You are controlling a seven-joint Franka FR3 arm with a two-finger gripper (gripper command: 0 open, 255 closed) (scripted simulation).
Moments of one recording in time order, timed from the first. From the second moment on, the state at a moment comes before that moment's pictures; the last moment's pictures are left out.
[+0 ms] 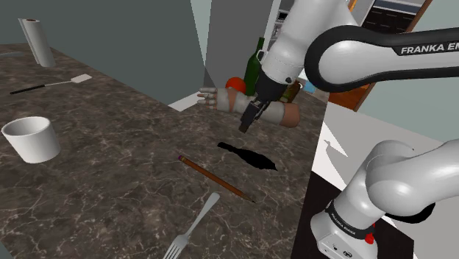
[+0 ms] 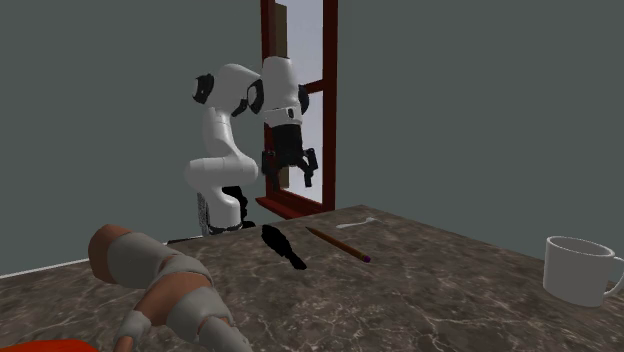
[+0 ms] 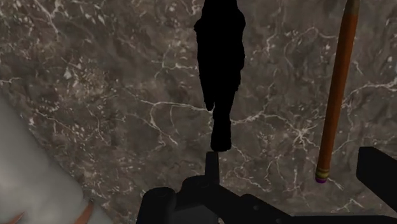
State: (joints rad) arm 0.12 -0.69 0.31 -2.59 0.21 2.12 0.03
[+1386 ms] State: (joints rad) arm 0.10 -0.22 0.60 -2.62 0.18 2.63 0.28
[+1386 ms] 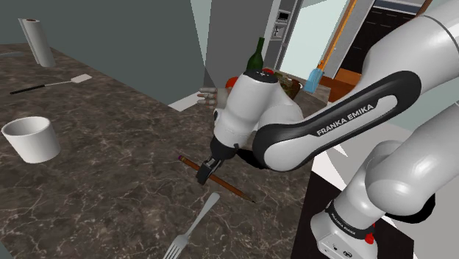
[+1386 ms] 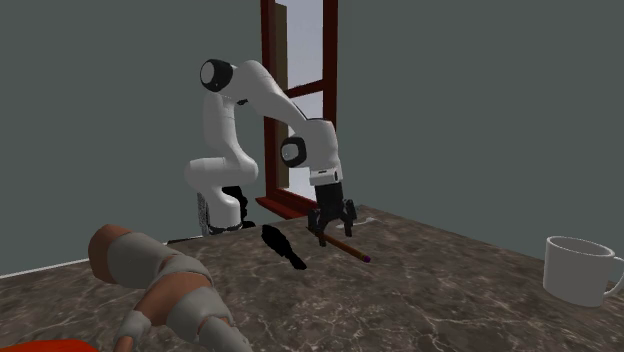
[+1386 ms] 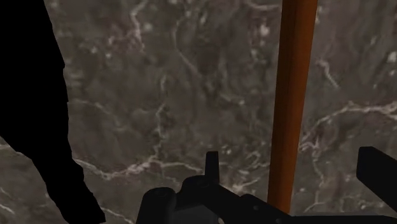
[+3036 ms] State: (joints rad) arm 0.12 -0.31 0.57 -2.58 0.22 2.51 0.25
